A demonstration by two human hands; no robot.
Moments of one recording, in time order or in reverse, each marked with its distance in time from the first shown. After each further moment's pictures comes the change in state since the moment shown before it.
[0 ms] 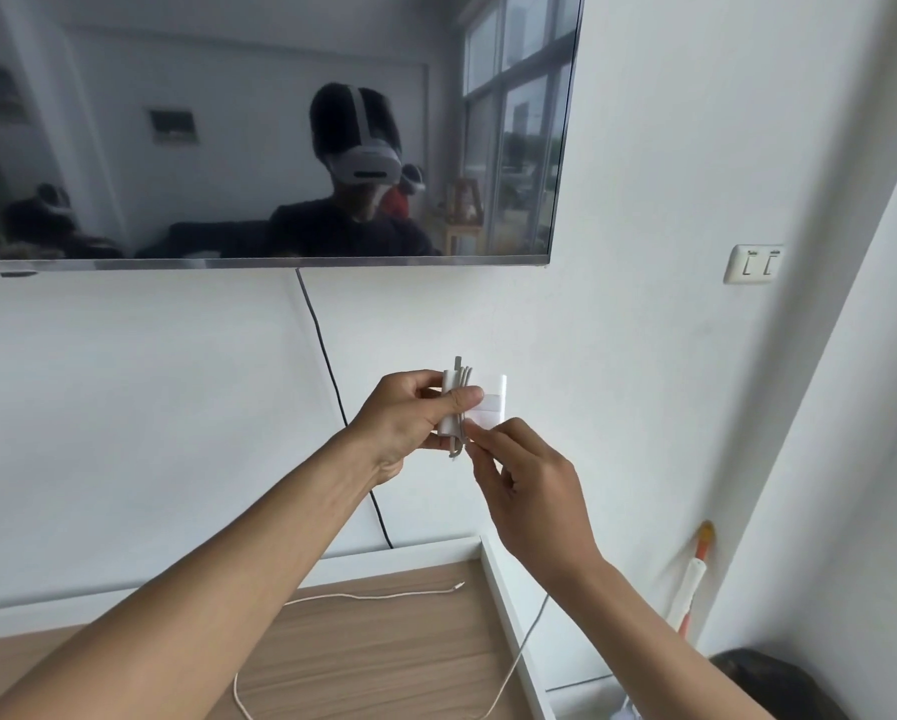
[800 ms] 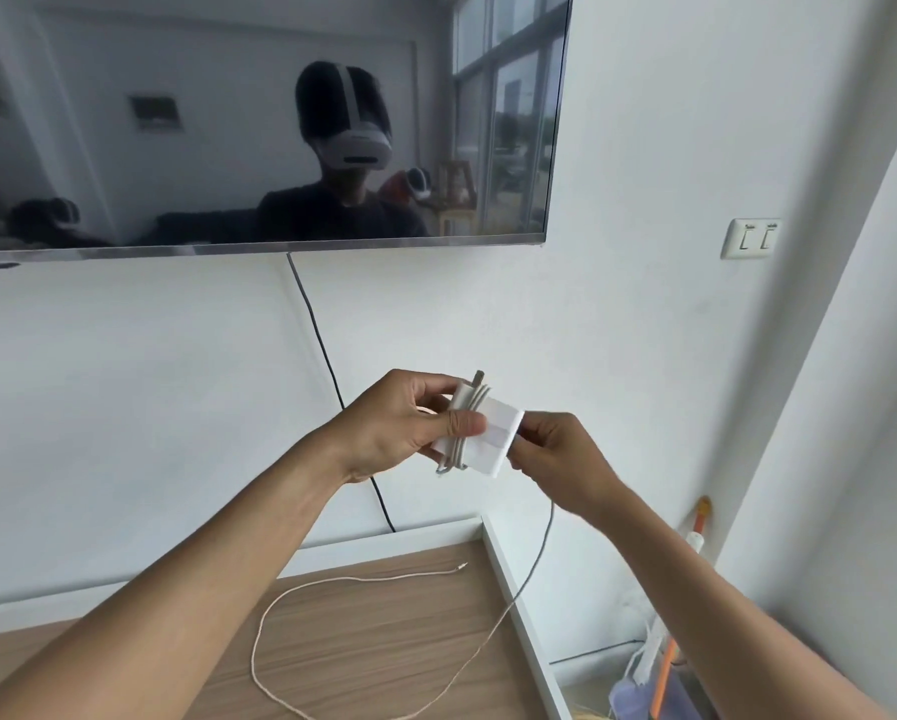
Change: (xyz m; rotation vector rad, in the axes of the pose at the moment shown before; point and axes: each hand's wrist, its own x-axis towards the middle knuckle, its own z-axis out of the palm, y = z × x) left_hand -0.020 -0.001 -0.014 0.265 -0.311 0.086; right_hand 0.016 0.042 -0.013 0.428 -0.389 0.535
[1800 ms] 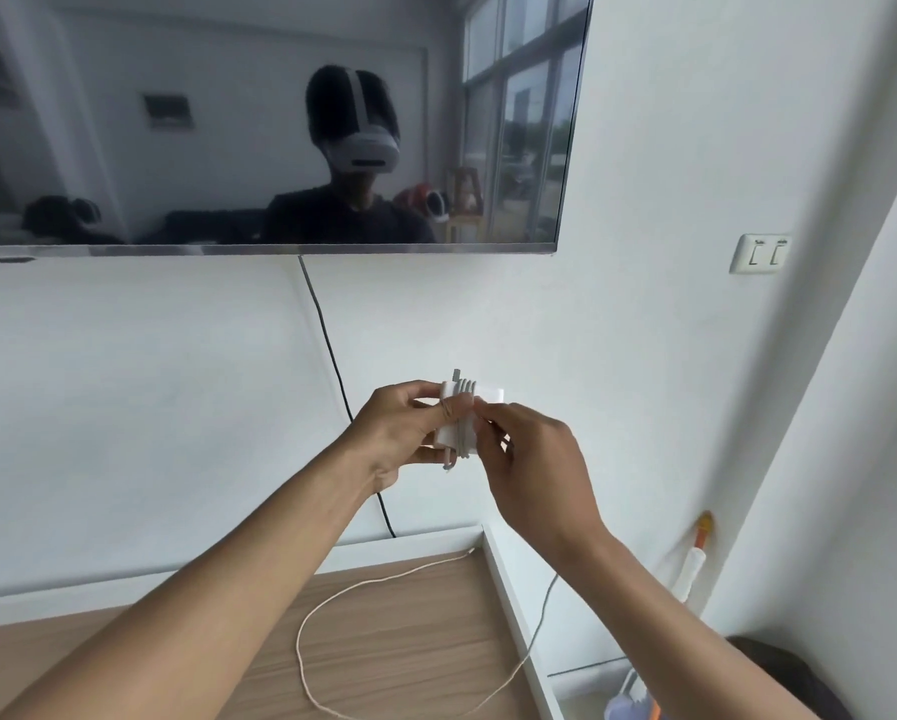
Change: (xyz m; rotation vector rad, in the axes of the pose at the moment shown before) left_hand 0.012 -0.015 0.002 -0.288 0.293 -0.165; right_hand -0.020 -0.043 0.036 -0.471 0.317 -0.361
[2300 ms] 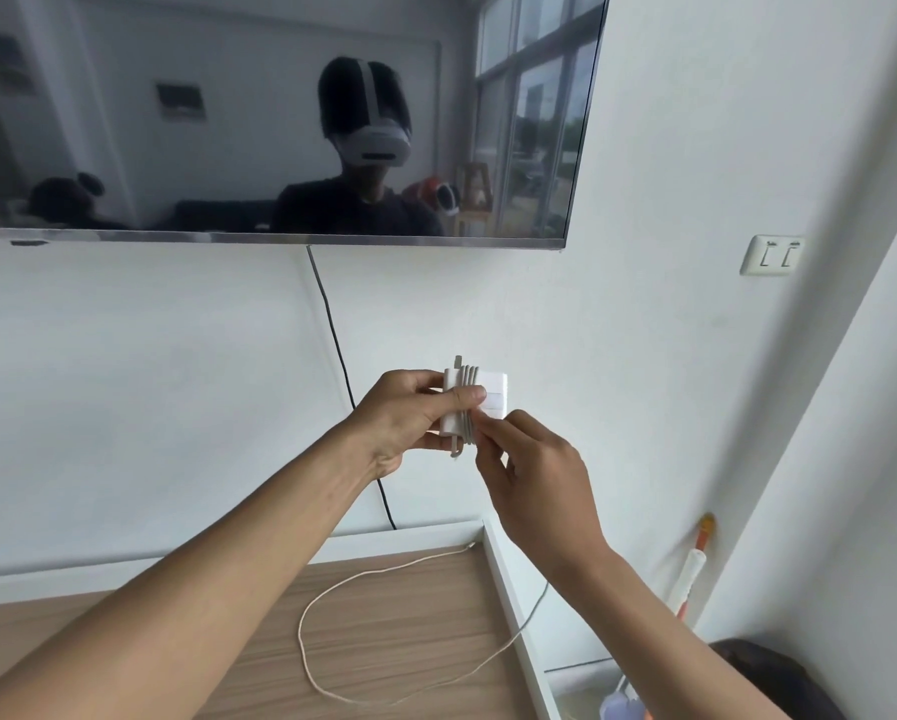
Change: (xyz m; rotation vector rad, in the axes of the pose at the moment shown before) left_hand -0.001 0.006 0.003 0.009 -0.025 0.008; right_hand -0.014 0.006 0.005 -0.076 0.065 -0.109
